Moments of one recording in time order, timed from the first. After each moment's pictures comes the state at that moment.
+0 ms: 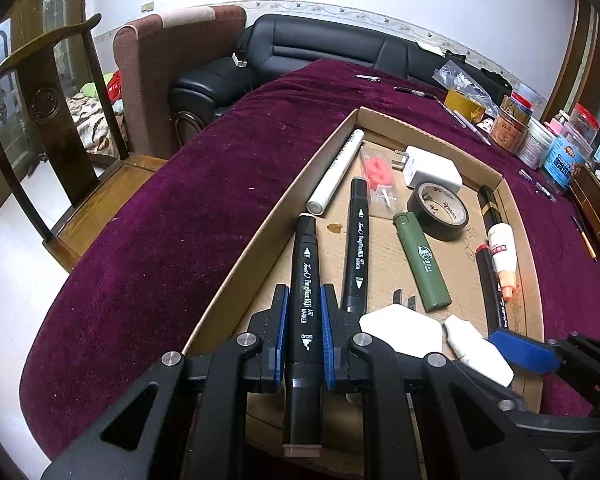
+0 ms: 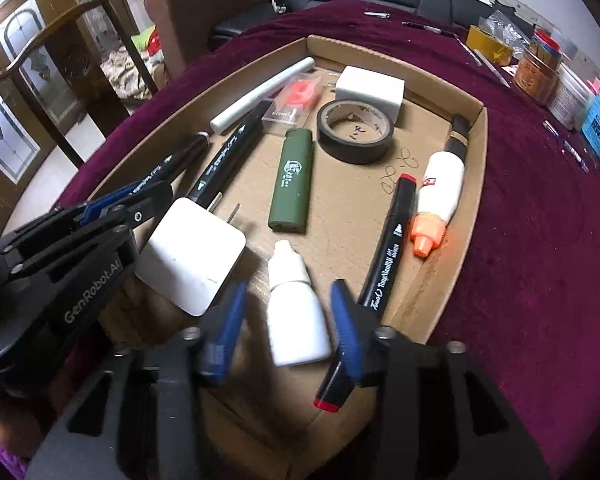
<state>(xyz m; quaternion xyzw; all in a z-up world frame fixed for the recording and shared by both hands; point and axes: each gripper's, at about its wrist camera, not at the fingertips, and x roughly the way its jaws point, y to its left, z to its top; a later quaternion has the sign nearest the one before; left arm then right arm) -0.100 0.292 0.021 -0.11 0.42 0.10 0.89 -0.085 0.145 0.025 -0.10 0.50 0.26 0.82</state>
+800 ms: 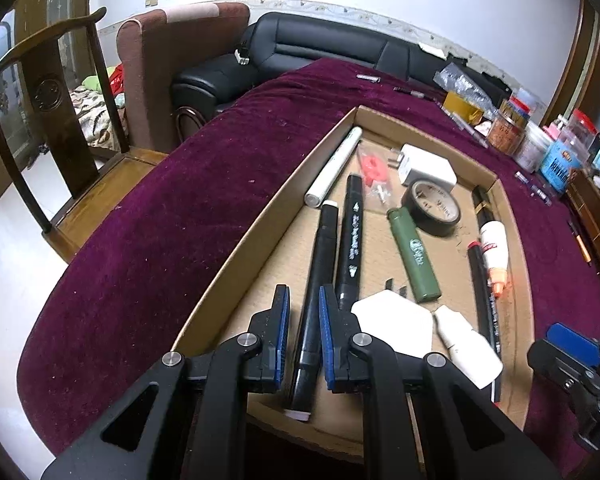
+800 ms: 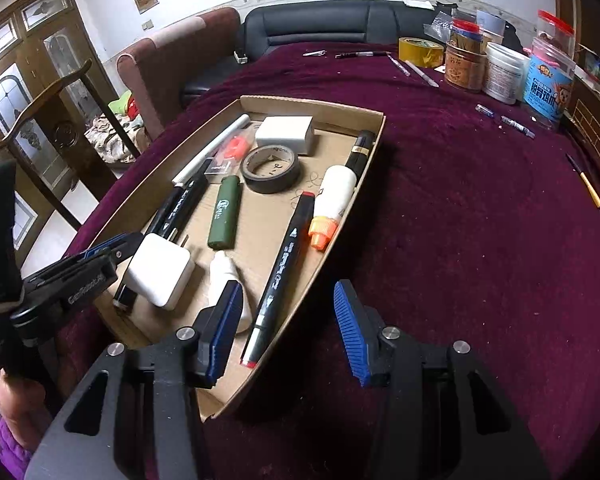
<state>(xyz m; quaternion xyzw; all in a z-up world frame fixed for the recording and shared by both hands) -0.106 0.290 0.022 -0.12 0.43 0.10 0.89 -0.097 0.075 0.052 -0.02 0.45 0.23 0.86</state>
